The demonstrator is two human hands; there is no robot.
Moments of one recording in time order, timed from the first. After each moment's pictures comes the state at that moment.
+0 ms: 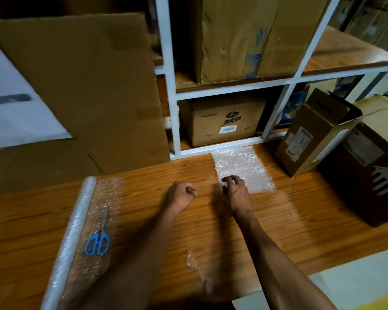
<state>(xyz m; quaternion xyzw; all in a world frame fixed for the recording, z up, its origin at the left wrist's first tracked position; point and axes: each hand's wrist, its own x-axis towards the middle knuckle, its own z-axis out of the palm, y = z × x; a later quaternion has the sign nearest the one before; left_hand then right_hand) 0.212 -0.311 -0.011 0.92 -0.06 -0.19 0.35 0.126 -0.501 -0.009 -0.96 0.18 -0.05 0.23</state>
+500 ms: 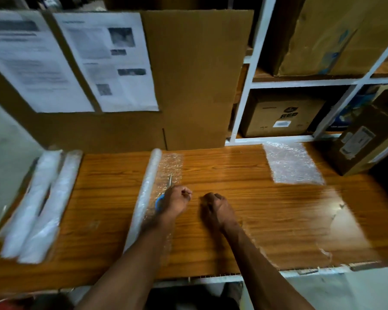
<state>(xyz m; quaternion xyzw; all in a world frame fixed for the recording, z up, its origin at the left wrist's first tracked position) 0.143 -0.064 -0.015 0.93 0.00 -0.11 0.36 0.073 -0.238 -0.020 -0.95 0.04 0.07 0.32</state>
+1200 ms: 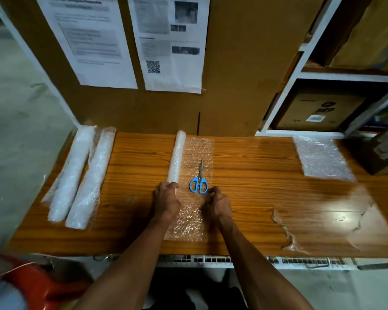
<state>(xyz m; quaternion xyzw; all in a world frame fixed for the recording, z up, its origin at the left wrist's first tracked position) 0.091 0.086 -0.040 0.96 0.05 -0.07 0.28 0.062 -0.100 -0.047 -0.91 0.15 0.07 0.38</state>
